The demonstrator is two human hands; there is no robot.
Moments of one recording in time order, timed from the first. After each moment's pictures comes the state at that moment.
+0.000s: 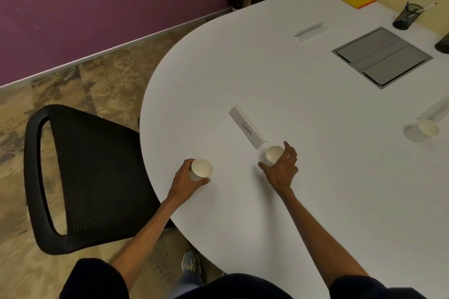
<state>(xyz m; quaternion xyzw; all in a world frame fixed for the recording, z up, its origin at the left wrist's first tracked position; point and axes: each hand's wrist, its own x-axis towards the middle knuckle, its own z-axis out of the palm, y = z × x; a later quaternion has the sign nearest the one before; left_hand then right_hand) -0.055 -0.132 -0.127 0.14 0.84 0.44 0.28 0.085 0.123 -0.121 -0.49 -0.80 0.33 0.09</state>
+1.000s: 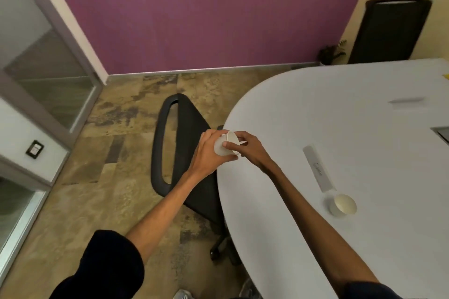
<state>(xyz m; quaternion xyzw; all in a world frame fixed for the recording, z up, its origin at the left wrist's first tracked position) -0.100 -0.255 0.003 0.20 0.88 0.43 -0.05 -0.083 -0.087 0.021 -0.04 -0.80 0.59 -0.06</state>
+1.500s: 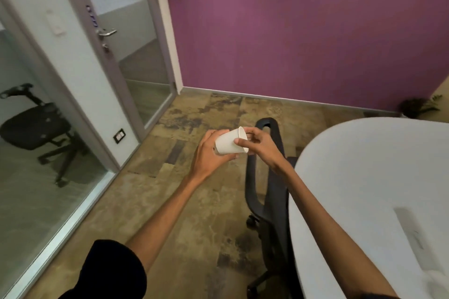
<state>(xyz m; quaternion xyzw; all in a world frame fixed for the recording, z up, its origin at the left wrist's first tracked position) -0.109 -0.507 0.052 0.07 0.86 0.45 -0.21 -0.140 -0.322 0.090 0.13 -0.76 0.63 -0.10</state>
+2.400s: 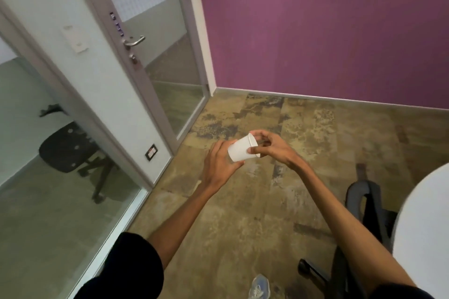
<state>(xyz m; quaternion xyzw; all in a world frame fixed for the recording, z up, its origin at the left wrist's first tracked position) -0.357 -0.691 0.013 -0.03 0.94 0.29 -0.20 -0.445 -0.505 0.038 0.19 -0.76 0.59 -0.21</state>
